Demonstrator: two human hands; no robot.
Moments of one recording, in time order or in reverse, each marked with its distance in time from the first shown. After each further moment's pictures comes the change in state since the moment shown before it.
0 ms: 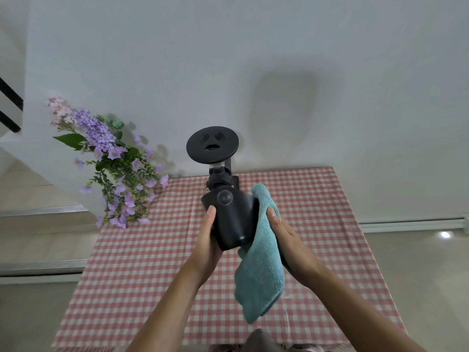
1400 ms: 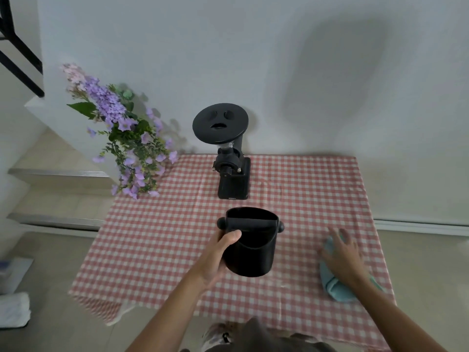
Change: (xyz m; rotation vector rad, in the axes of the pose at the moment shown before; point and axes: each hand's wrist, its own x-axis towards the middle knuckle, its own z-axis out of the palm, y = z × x) left_hand -0.013 -0.062 -0.001 0.202 -0.004 -0.163; right_hand 0.017 0.133 -0.166 -1.017 0.384 0.303
